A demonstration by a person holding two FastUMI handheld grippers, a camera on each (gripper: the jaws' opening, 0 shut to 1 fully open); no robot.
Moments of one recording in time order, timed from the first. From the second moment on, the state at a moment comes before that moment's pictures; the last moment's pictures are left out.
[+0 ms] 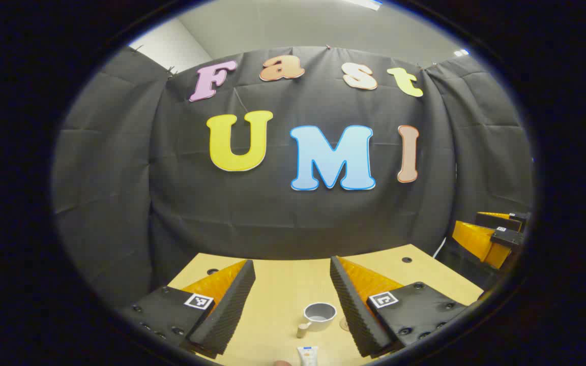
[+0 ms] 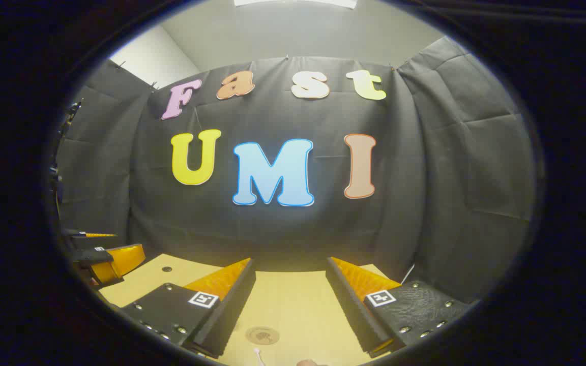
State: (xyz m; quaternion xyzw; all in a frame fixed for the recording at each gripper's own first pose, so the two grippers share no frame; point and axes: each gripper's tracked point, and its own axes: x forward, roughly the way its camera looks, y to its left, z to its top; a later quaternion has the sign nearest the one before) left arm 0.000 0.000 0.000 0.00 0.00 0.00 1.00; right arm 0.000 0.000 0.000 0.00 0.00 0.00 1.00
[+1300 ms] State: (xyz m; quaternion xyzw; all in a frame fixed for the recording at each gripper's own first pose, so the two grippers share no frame) left arm -0.006 -0.007 -0.007 0.01 0.04 -0.02 1.00; right arm 0.013 0.035 -0.010 -0.01 0.02 0.05 1.00
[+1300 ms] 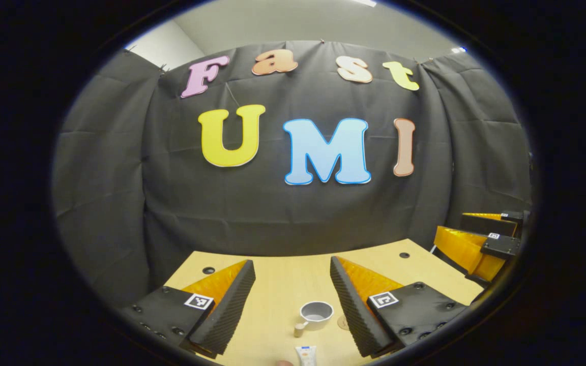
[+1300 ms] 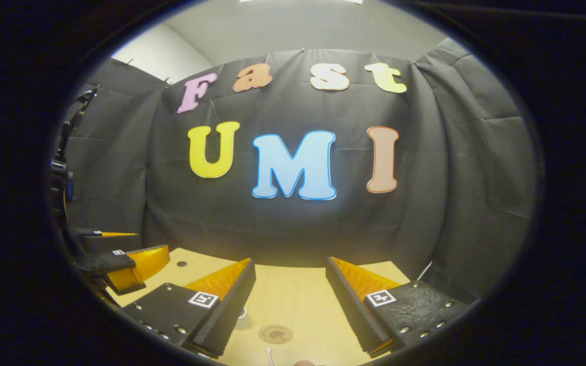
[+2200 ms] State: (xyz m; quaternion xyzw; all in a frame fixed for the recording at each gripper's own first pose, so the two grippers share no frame) left arm -0.027 -0.013 -0.156 0.00 0.21 -0.03 0.98; right arm -0.007 0.052 -0.143 0.01 0.22 0.08 0.97
